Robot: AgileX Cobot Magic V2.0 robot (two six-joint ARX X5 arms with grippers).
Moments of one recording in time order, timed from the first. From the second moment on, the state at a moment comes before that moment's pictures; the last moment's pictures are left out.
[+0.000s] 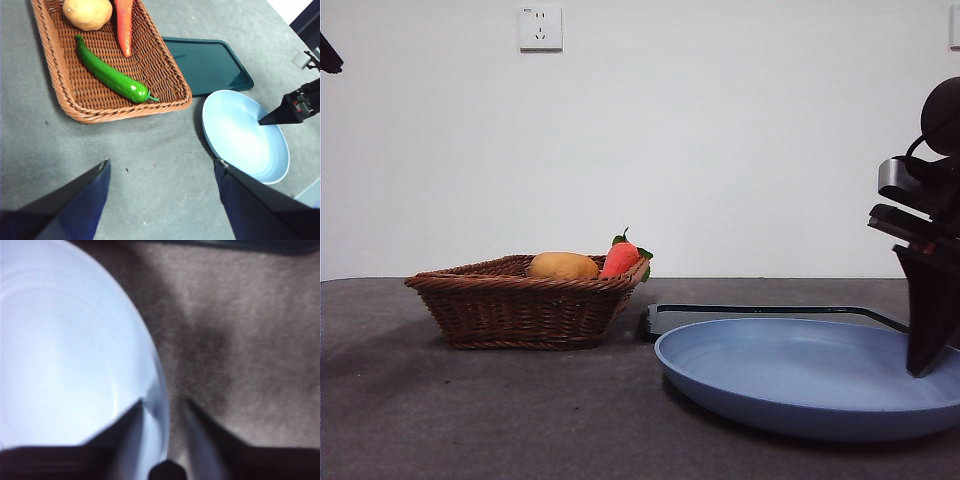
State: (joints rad) left arm -0.07 0.62 0.63 -0.61 0.55 -0.11; right arm 0.14 1.54 0.80 -0.56 -0.34 0.01
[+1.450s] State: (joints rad) left arm -0.40 1.71 1.39 -0.61 0.03 -0.33; right arm 0.06 1.01 0.94 -0.70 -0.33 0.03
